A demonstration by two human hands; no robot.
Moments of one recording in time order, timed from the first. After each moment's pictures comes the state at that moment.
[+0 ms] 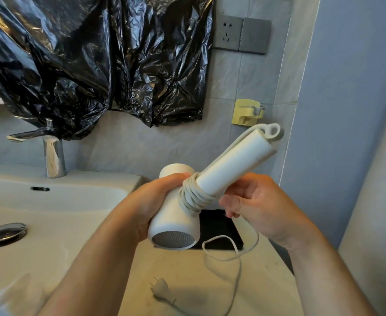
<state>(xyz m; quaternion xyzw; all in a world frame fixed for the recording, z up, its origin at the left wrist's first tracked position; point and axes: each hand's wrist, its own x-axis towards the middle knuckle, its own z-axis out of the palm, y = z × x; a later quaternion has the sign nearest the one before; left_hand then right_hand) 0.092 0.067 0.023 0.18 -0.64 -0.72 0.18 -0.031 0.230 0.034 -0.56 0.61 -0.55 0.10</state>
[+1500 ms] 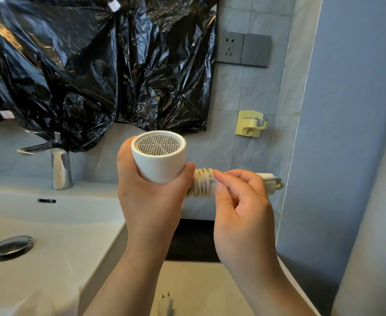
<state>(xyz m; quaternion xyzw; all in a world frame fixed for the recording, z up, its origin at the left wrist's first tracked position) 0.090 0.085 0.032 0.12 -0.56 -0.39 0.73 0.031 0.186 0.019 -0.40 0.61 -0.59 -0.34</state>
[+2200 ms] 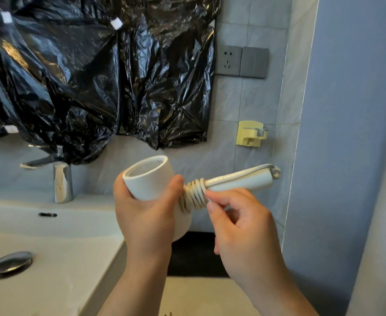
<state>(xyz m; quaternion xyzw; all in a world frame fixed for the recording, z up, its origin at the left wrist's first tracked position) 0.081 0.076 0.026 0.15 -0.48 -0.52 0.69 0.025 0.196 0.028 -0.47 0.62 -0.60 -0.19</state>
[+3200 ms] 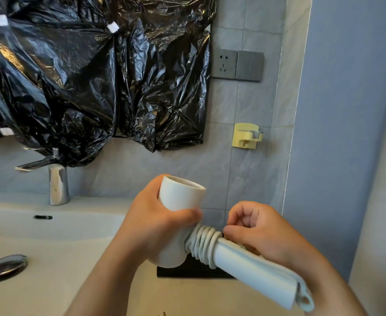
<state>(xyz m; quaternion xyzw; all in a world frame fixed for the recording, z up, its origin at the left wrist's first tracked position) 0.104 0.070 0.036 0.14 -0.76 -0.46 0.43 -0.024 0.231 0.043 -0.45 0.70 -0.54 0.14</state>
